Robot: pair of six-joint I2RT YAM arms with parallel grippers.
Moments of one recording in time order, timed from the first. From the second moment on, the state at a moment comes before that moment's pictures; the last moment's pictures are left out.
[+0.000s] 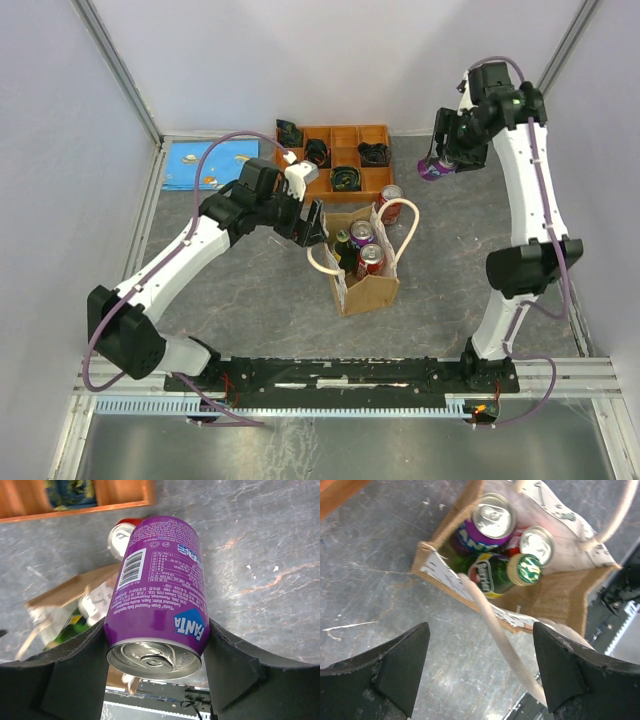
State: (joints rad) left arm -0.54 1.40 1.23 -0.58 0.39 -0.06; right arm 0.11 1.94 2.29 -1.41 -0.10 0.28
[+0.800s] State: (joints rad) left arm -0.55 1.36 1.25 -0.82 0.66 0.03; right arm 0.59 1.46 1.74 -1.32 -0.12 0.50
